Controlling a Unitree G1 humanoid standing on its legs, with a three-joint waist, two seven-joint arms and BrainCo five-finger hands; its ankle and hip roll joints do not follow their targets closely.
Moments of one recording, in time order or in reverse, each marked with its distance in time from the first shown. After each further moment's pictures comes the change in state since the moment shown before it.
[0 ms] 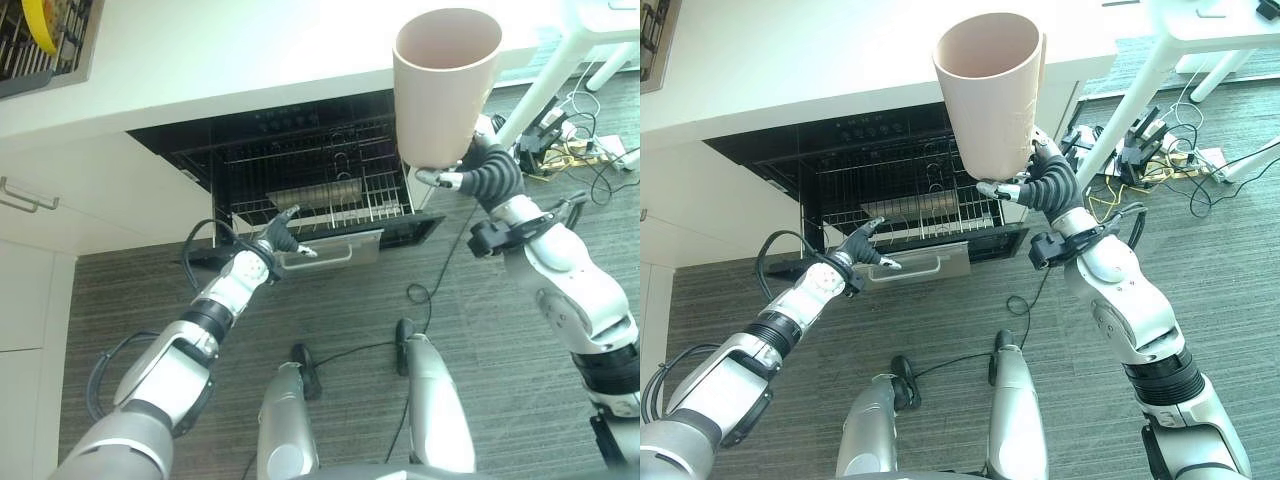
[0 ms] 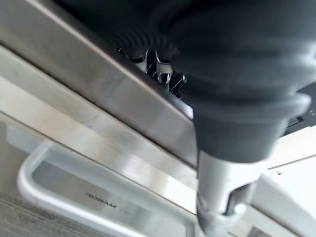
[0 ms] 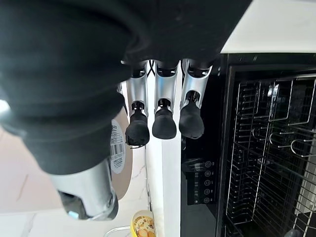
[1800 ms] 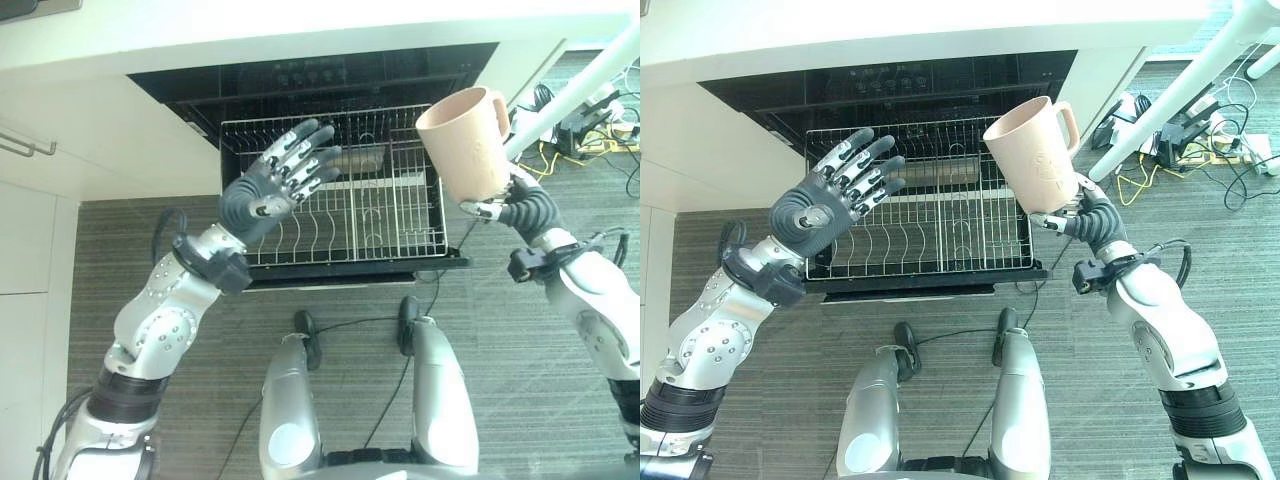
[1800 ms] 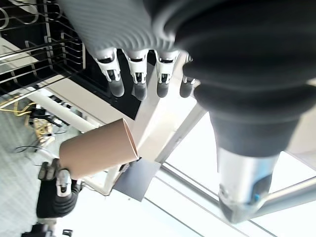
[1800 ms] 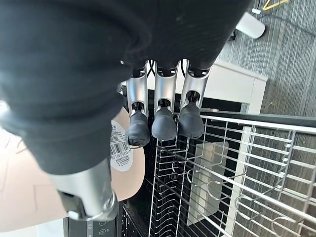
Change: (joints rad) left arm 0.393 0.162 0.501 -1.200 -1.029 0.265 -0.346; right arm 0.166 -0.060 -0.141 0.063 -0.005 0.166 0.015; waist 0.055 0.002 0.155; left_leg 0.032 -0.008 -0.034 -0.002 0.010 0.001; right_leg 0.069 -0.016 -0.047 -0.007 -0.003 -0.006
